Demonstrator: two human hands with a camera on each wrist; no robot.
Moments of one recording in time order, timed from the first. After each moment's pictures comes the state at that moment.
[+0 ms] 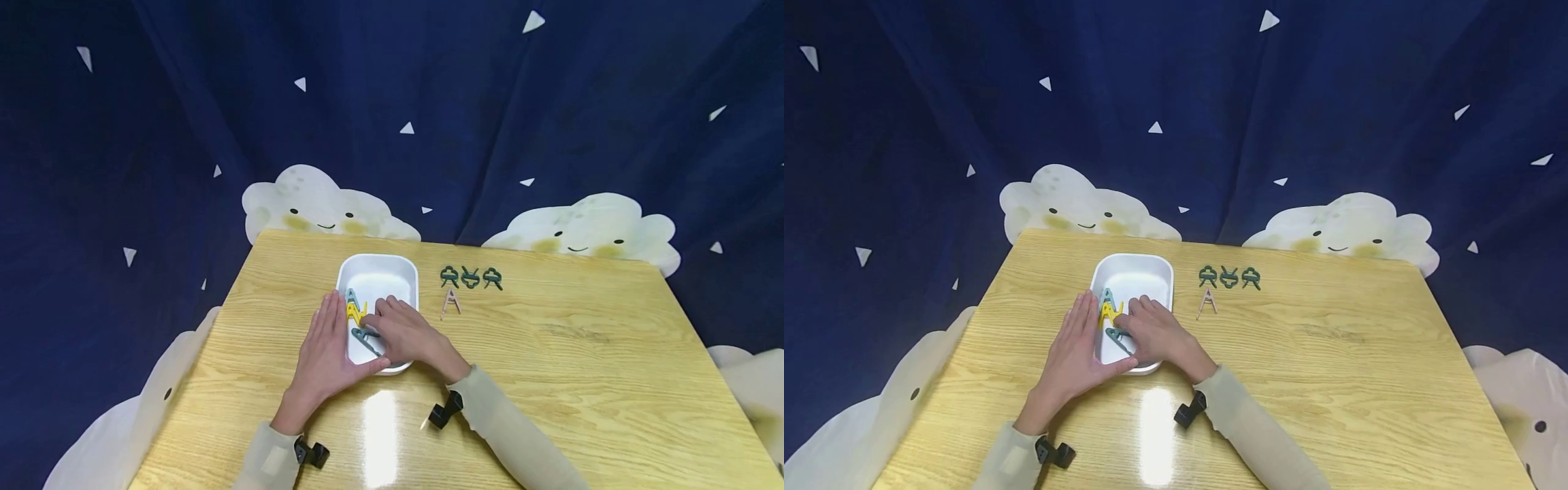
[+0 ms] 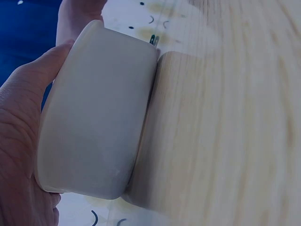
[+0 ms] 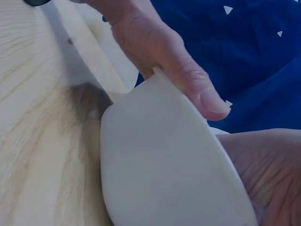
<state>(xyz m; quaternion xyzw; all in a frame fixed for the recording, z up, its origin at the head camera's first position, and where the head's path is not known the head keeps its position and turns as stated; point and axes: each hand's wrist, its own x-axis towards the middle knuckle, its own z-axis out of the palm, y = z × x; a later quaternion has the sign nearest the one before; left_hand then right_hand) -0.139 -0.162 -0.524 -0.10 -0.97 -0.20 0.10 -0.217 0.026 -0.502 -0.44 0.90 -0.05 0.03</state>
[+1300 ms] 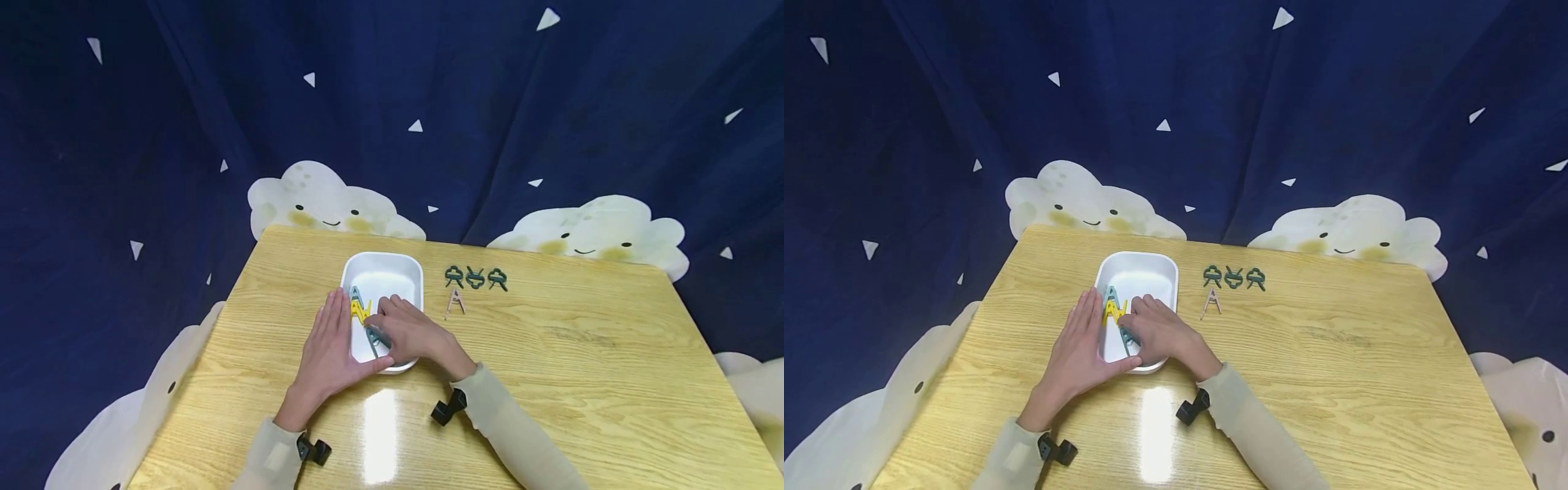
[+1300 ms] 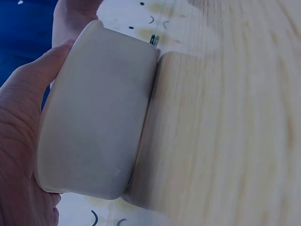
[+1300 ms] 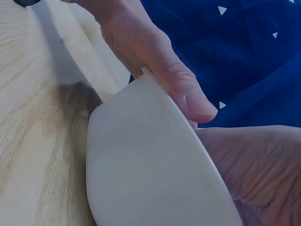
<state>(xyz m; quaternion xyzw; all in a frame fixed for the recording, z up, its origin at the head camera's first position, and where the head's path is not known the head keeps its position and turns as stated) -0.140 -0.162 -0.525 -0.10 -0.97 -0.19 0.10 -0.219 0.029 -0.494 -0.45 0.89 -0.07 0.07</state>
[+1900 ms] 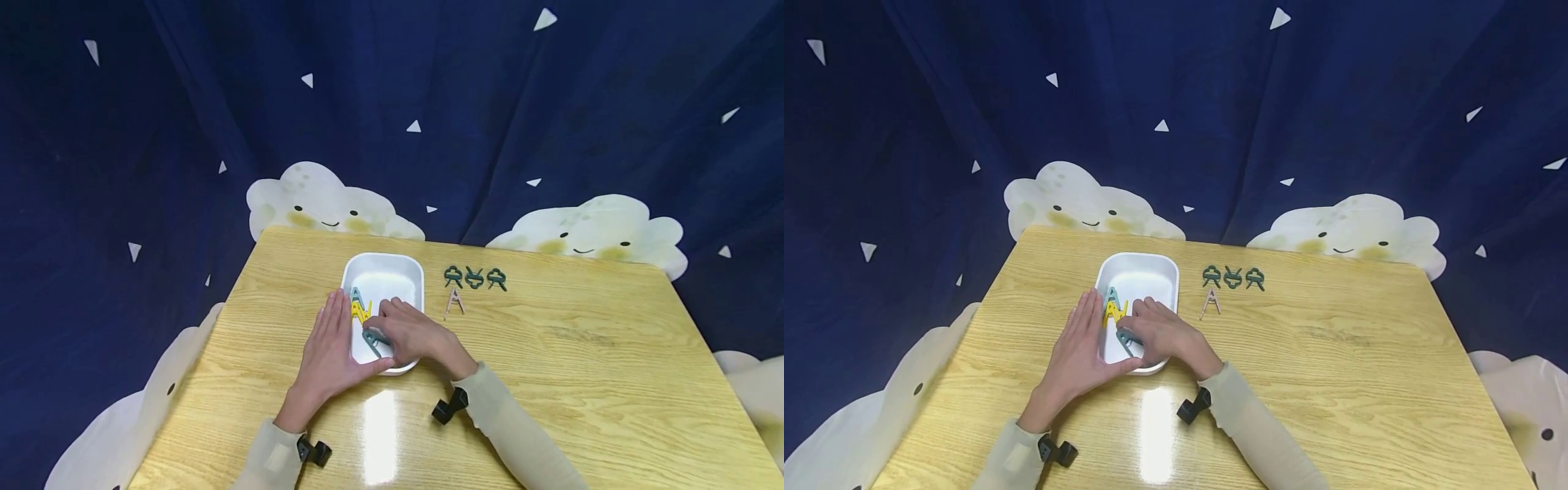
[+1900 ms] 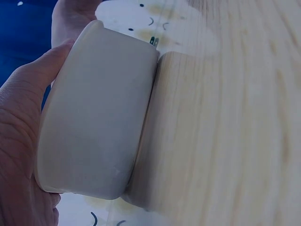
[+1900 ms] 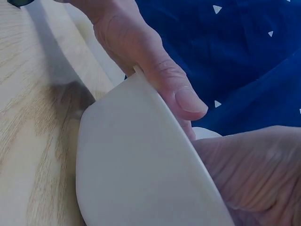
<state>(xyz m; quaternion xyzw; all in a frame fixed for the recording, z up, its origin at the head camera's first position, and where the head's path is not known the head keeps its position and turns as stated) -0.140 -0.160 -0.525 -0.10 -0.97 -0.20 0.09 -0.217 0.033 -0.491 -0.46 0.88 -0.06 0.09</state>
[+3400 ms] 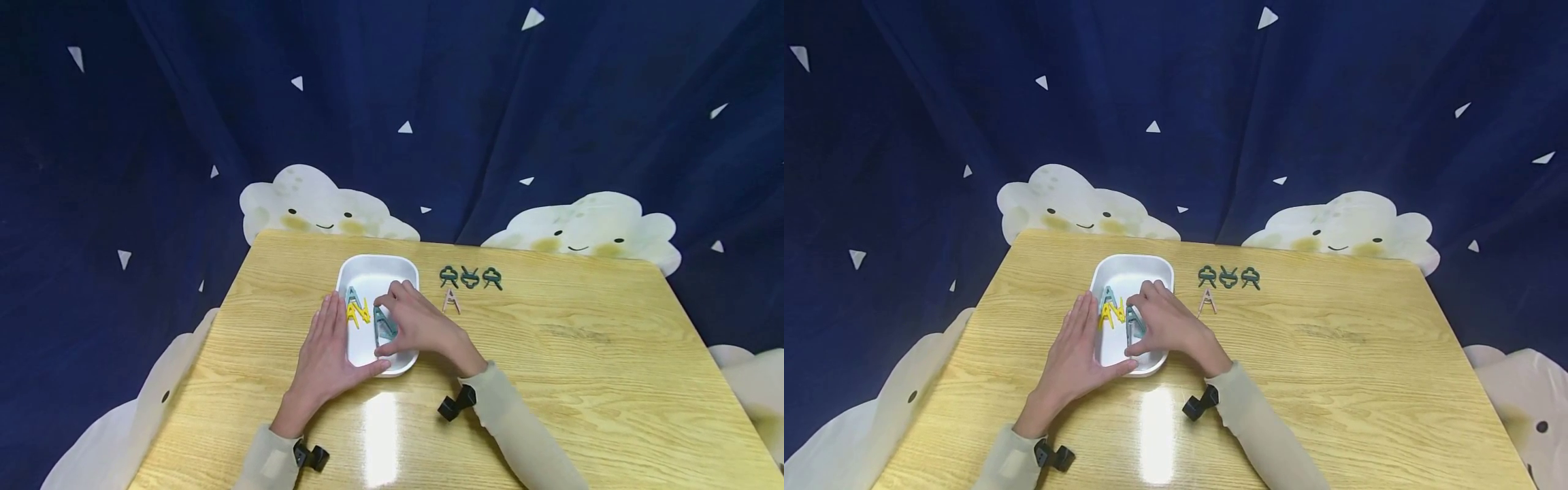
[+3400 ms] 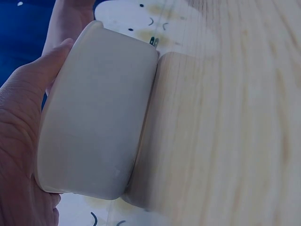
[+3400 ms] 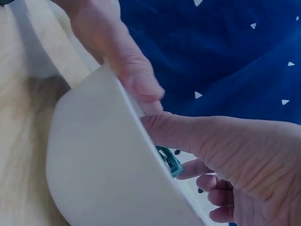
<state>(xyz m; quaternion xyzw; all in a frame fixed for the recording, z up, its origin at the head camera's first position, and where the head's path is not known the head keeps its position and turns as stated) -0.138 -0.159 -0.523 -0.10 -0.97 -0.21 0.09 -0.227 0.052 -0.477 -0.40 0.90 -0.16 0.02</state>
